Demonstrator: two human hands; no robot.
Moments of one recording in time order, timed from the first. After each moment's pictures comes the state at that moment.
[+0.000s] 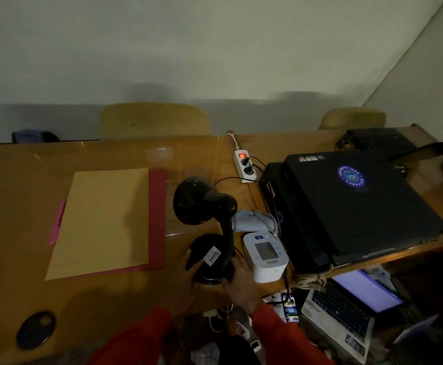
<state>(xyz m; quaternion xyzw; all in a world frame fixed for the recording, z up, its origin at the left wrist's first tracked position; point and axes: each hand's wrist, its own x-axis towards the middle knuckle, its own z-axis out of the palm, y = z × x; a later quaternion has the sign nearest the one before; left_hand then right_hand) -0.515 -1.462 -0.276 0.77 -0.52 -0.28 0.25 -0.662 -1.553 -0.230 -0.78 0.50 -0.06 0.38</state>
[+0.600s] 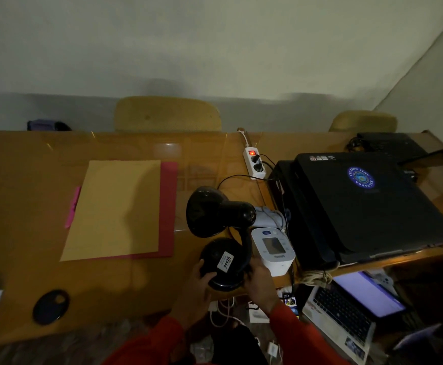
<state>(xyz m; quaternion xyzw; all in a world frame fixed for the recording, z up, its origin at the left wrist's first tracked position) -0.548 -1.430 -0.272 0.75 -0.53 -0.32 0.24 -0.691 -1.553 -0.237 -0.79 0.50 -0.08 0.34</state>
